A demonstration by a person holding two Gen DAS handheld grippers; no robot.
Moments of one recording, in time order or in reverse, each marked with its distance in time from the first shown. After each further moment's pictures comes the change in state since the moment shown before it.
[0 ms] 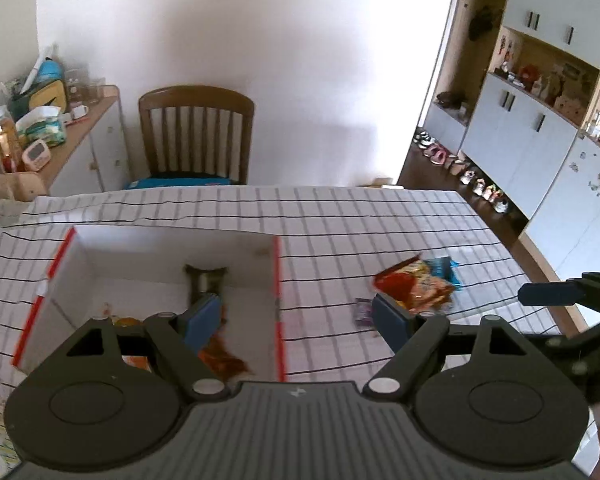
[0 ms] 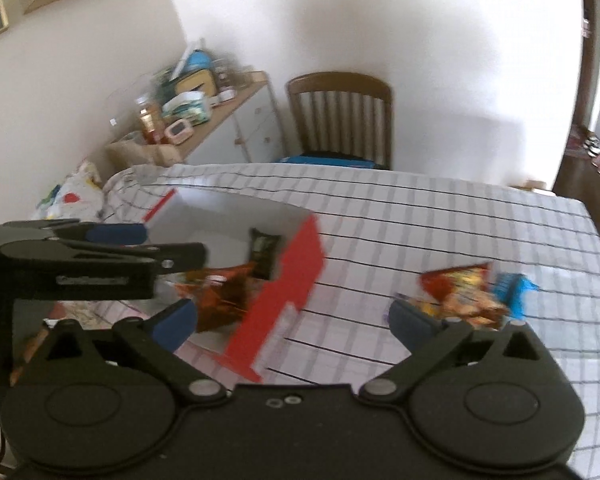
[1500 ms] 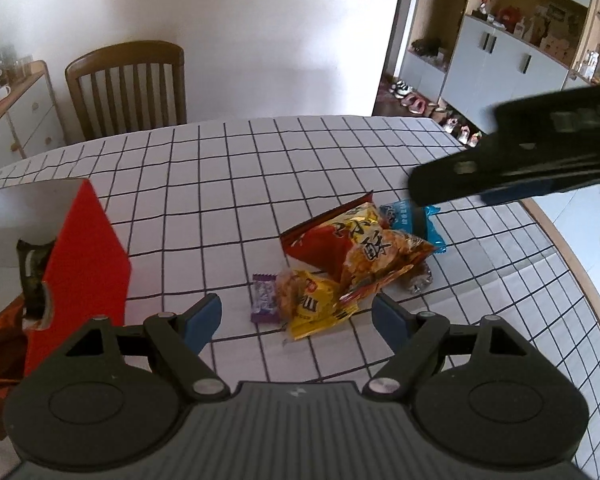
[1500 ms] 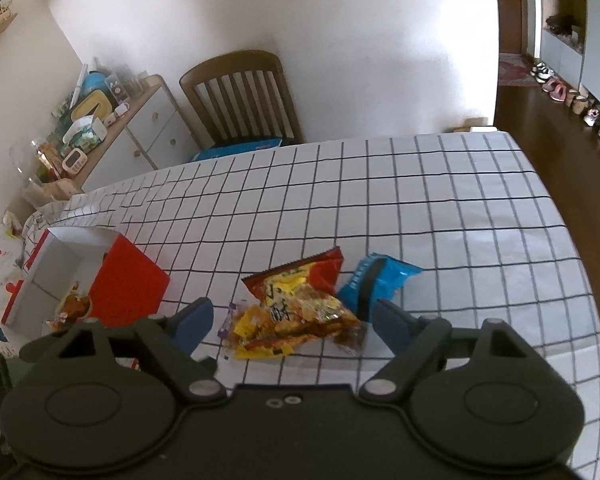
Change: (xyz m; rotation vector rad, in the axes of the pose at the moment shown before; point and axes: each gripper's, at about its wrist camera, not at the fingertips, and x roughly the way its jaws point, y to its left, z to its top) left arm 0.169 -0.109 -0.036 0.080 0.111 -0.040; right arm 0.066 -0.172 0.018 0.180 0.079 -0.059
